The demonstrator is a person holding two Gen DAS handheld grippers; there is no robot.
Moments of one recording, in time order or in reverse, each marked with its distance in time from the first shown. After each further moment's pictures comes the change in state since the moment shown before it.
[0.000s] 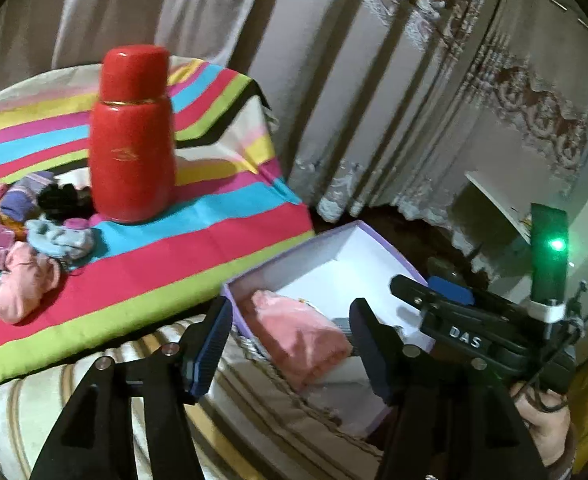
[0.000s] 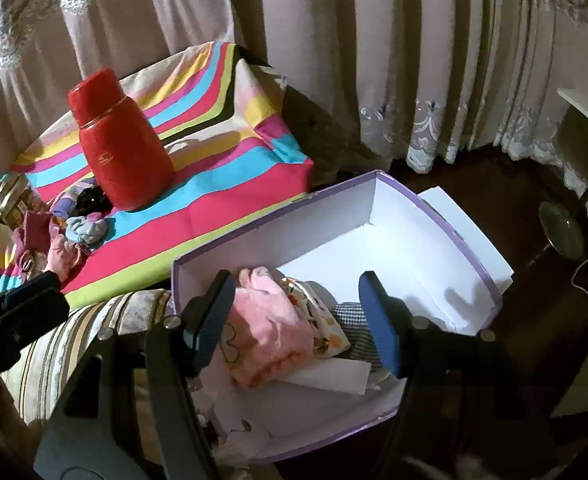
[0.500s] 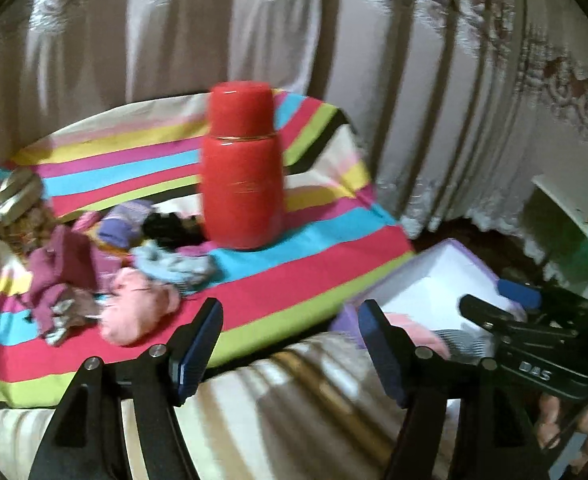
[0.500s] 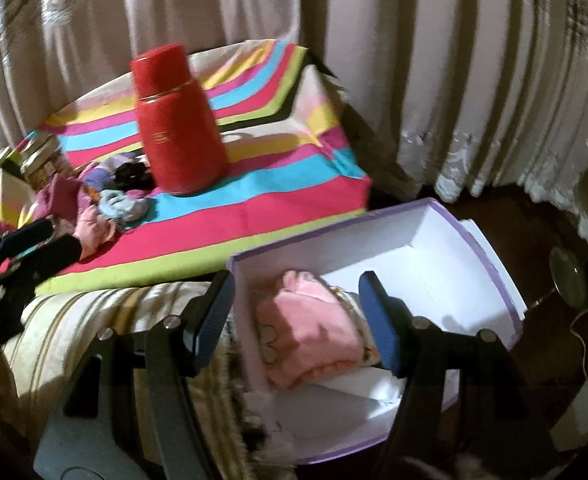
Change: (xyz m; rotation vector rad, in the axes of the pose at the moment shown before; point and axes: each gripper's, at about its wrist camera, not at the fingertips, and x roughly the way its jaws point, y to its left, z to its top) left arm -0.036 0.062 0.007 0.026 -0.063 0.297; right arm -0.009 0.072 -0.002 -0.183 -0.023 0.057
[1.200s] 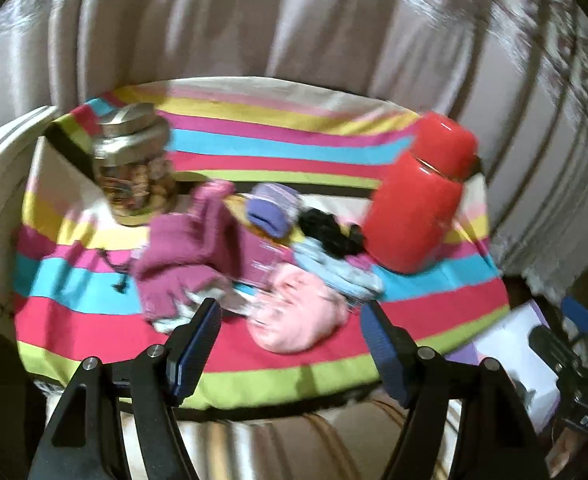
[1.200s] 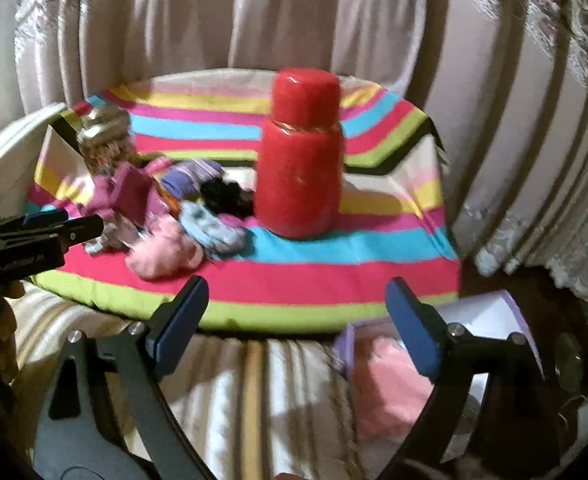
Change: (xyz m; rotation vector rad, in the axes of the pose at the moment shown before) left arm -0.010 0.174 -0.001 -0.272 -0.013 0.193; right arm 0.001 0.136 0.040 -0.225 -0.127 0.114
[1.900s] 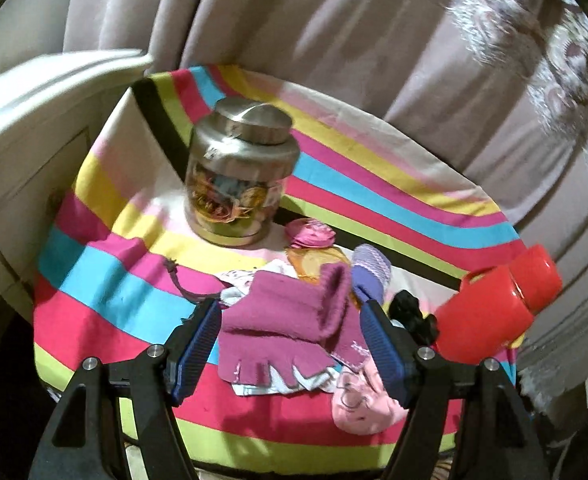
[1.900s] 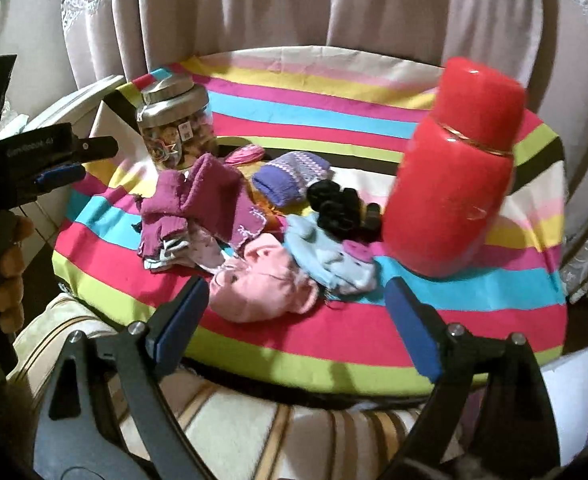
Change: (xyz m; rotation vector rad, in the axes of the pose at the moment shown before) left arm 0.029 0.122 0.044 -0.353 -0.042 0.057; right arm 0.100 0.101 0.030 -0.109 0.097 0.217
